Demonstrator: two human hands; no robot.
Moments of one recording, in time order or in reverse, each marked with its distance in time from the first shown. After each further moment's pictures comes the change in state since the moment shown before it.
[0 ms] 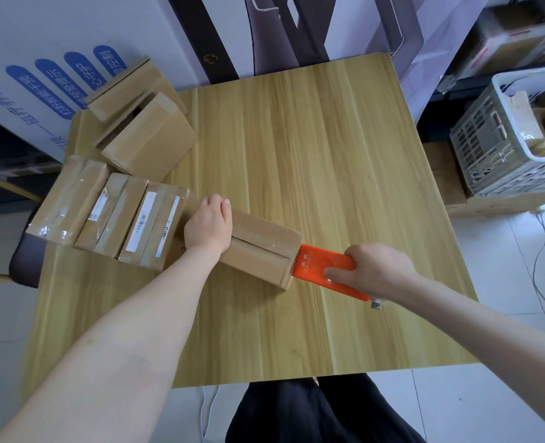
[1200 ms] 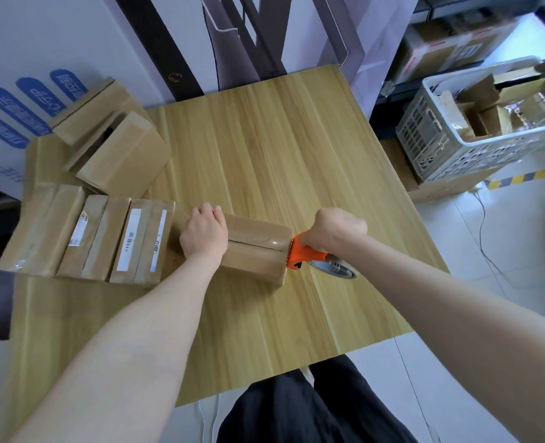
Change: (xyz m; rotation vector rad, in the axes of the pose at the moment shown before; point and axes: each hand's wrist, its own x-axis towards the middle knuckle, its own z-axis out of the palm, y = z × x) left_hand -0.001 0.003 0.001 -0.004 -0.019 0.008; right_hand 0.007 -0.085 -0.029 0.116 0.022 0.393
